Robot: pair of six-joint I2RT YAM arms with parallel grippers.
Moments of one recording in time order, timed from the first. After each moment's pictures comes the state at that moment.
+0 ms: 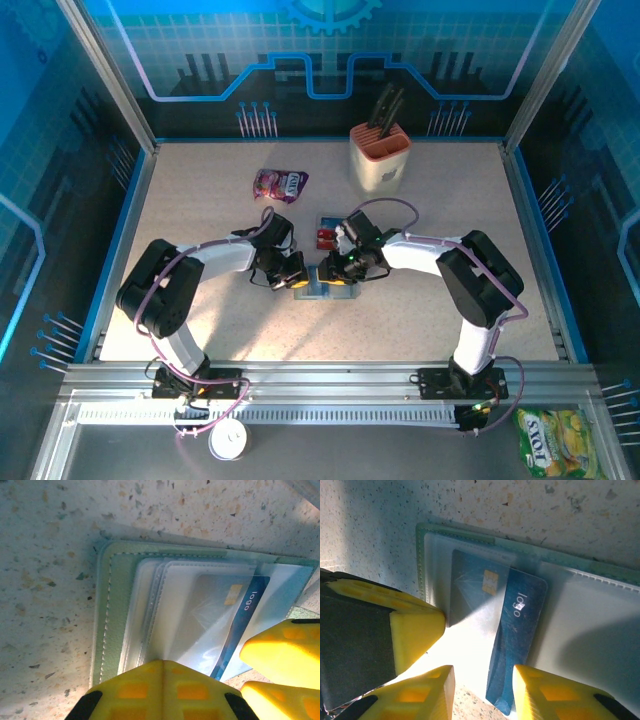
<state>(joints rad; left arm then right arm) -0.47 1.71 0.88 -0.39 0.47 -0.85 0.64 1.81 1.01 -0.29 -0.53 0.68</state>
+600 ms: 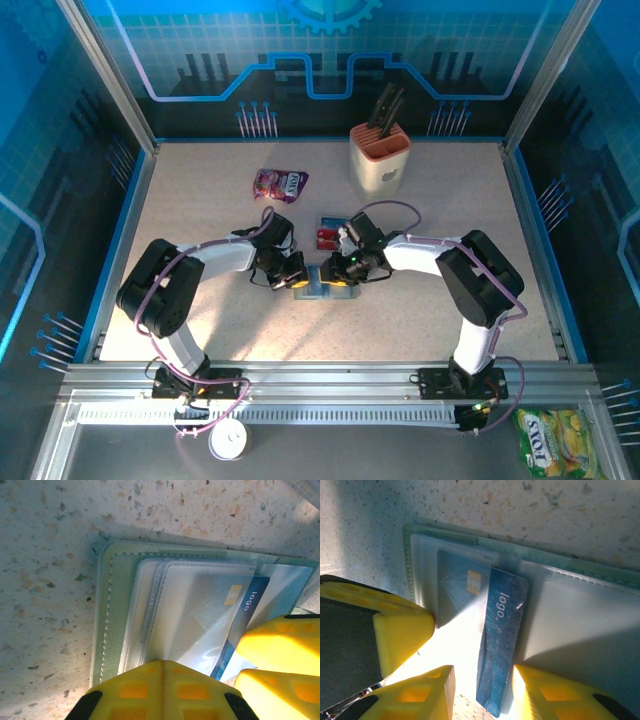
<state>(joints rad) -0.47 1.71 0.89 -0.39 0.47 -0.85 0.63 1.82 0.98 -0.25 -0.54 0.69</state>
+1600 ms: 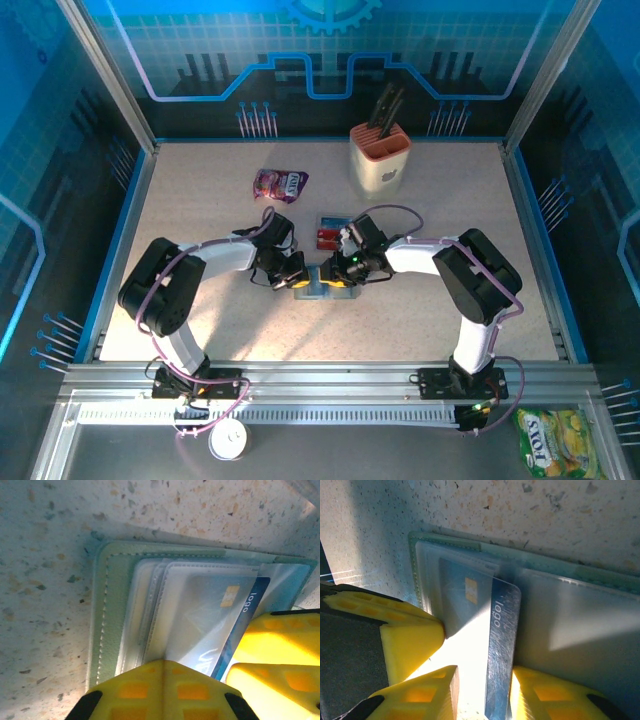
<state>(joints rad) -0.47 1.72 0.89 -0.39 0.48 -0.85 0.61 1.83 0.93 -0.14 -0.60 0.76</state>
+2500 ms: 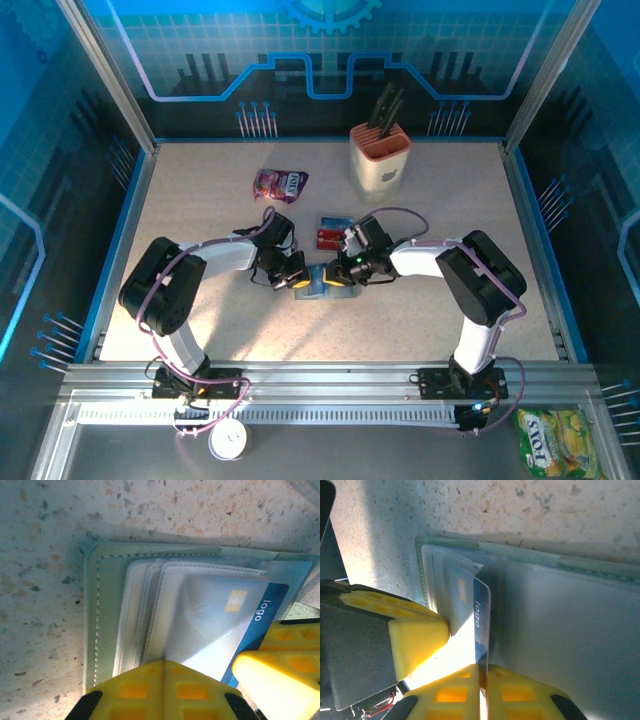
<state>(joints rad) -0.47 1.73 0.89 -0.39 0.48 -0.85 0.59 1.81 0.87 -0.04 -0.63 0.80</state>
